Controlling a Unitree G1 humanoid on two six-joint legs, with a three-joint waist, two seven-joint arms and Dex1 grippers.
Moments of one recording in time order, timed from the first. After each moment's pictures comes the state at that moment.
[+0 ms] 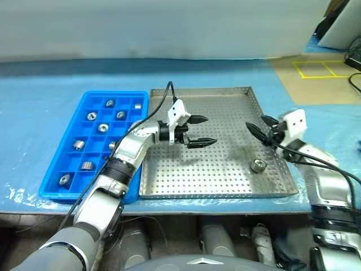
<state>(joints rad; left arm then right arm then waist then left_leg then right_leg) -0.77 0.14 -0.27 0.53 -0.27 0.08 -1.09 -0.16 -0.61 -0.28 -0.07 0.33 0.41 0.67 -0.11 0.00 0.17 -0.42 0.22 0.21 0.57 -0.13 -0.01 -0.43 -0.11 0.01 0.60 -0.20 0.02</state>
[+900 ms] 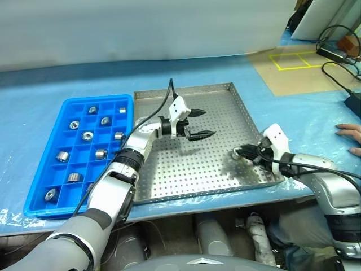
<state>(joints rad) -0.86 0.11 -0.11 0.77 -0.21 -0.11 -1.09 -0.25 -0.65 -0.09 -0.19 0.42 0.73 0.75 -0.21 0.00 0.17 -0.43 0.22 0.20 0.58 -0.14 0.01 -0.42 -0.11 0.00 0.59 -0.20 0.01</state>
